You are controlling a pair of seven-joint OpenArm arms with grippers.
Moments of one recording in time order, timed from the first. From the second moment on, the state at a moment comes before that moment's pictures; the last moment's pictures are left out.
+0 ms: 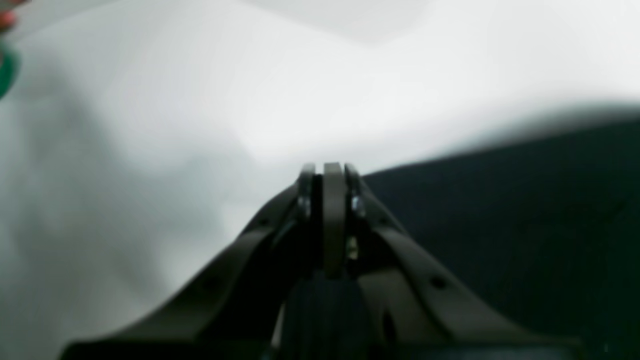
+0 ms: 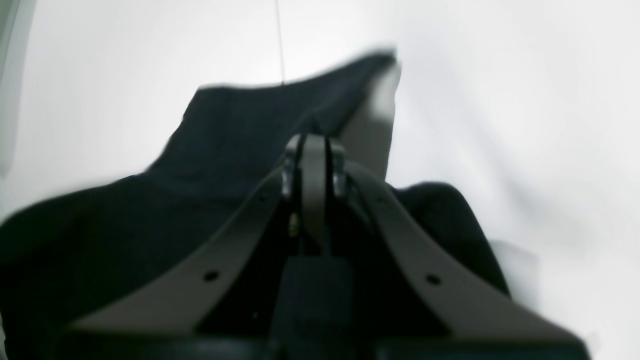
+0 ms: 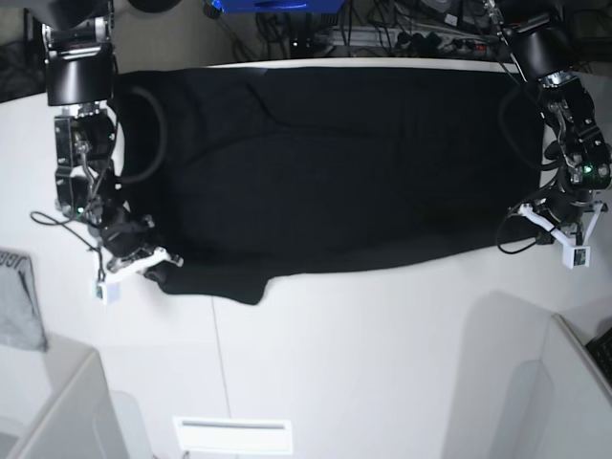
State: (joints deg) left arm 1.0 -20.7 -30.2 87.5 -18.2 -22.4 49.9; right arm 7.1 19.5 -1.9 81.4 43.6 -1.9 -39.2
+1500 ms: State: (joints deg) left arm 20.3 -20.5 -38.1 107.6 -26.5 -23.6 58.5; right arm -22.3 10.0 38.3 114.0 67.0 -1.5 -67.8
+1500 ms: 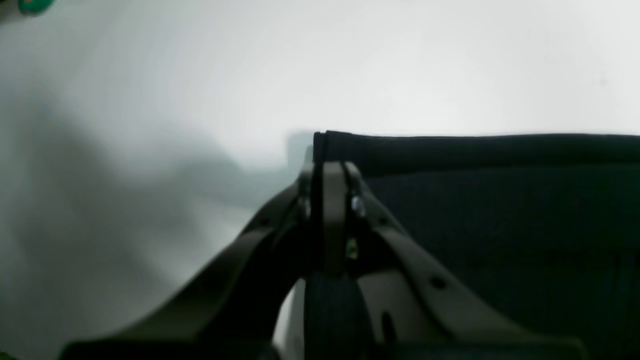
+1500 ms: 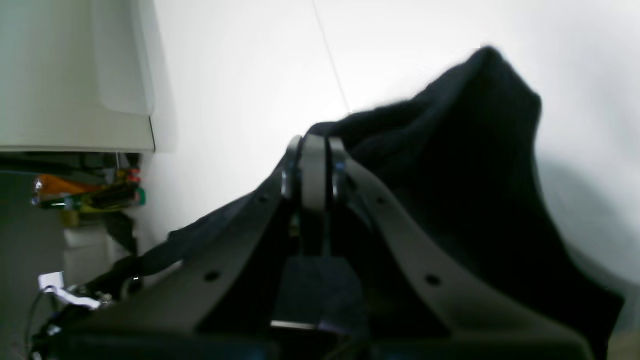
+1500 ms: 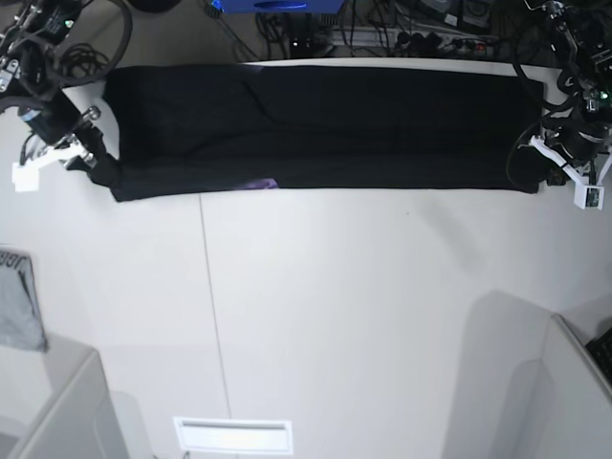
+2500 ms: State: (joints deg) left arm 26.2 -20.3 -35.7 107.2 -25.7 -23.7 58.2; right arm -27.6 5.1 37.8 113.8 52.1 -1.5 -68.1
